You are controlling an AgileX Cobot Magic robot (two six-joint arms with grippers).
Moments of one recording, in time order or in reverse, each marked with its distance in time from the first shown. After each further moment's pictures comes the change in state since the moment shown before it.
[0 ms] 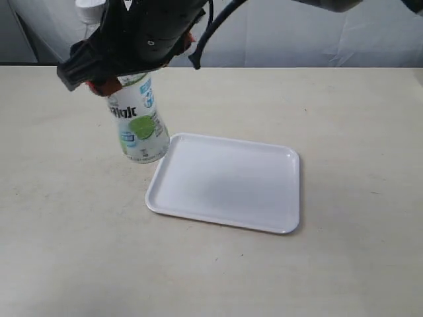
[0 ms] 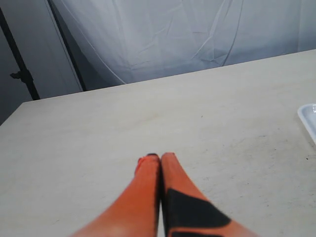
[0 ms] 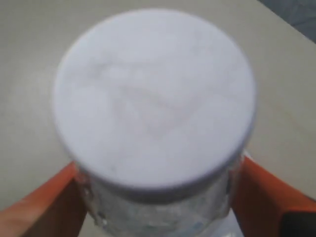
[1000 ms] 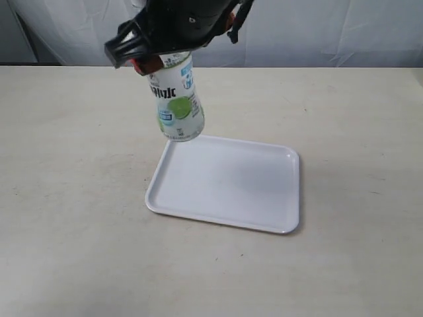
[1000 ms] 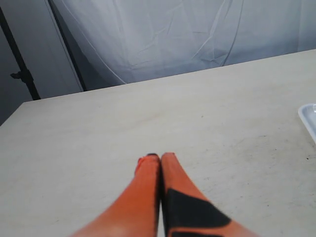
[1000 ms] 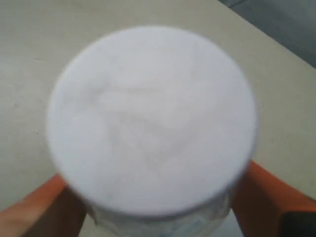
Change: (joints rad) left arm 0.000 0.000 0.000 0.000 0.000 0.000; right arm -0.059 -0.042 0.000 -0.080 0.081 0.024
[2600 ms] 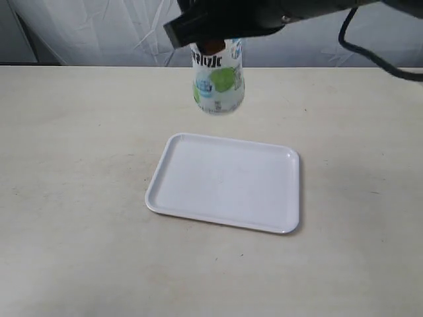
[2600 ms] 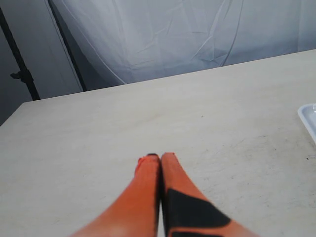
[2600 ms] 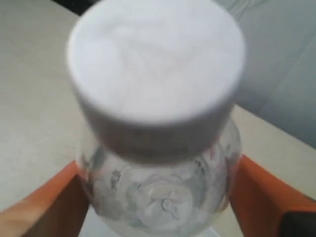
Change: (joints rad) left arm 0.000 0.000 0.000 0.000 0.000 0.000; right arm 0.005 -0.380 0.445 -0.313 -0.321 0.277
